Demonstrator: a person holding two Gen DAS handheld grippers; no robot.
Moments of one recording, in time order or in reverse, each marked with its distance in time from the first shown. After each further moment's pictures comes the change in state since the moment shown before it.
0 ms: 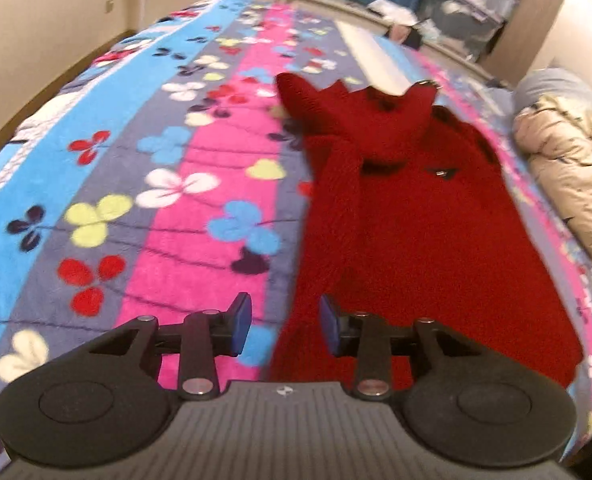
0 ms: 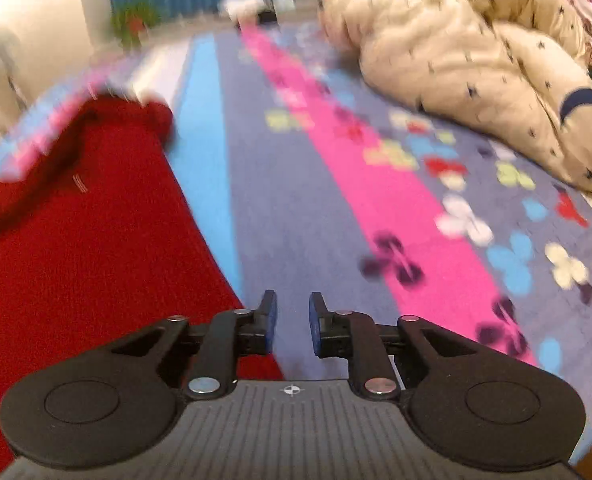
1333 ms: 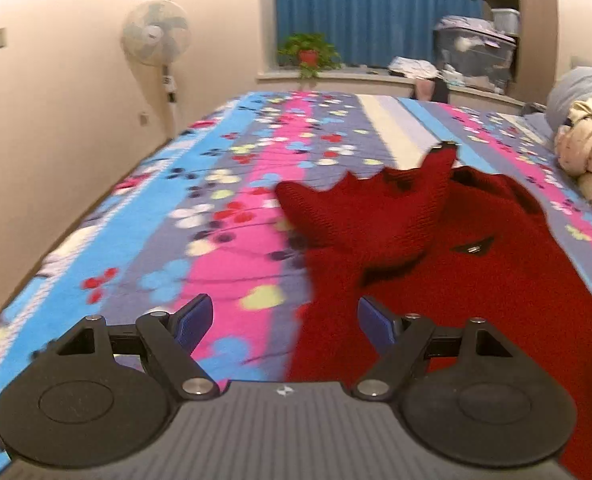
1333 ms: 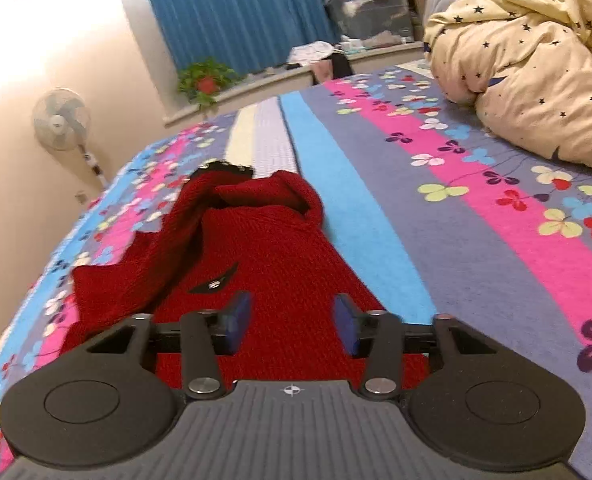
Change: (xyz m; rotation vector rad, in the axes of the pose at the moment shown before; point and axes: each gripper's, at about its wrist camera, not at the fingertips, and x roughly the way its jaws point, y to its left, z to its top) left arm 0.036 -0.103 0.053 0.161 -0.274 0.264; right arm 0.059 0.126 0.069 0.074 -0.100 0.193
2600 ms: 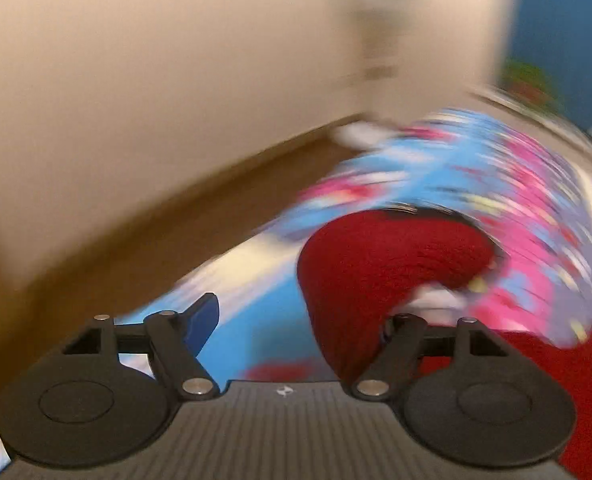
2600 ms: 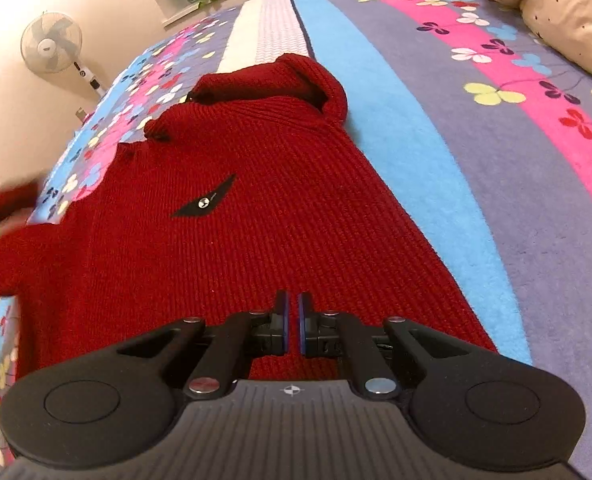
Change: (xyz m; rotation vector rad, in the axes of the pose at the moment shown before) left arm 0.120 0.245 0.066 -0.570 0.137 0.466; right arm 0.089 0.002 0.003 -0.004 0.348 0.059
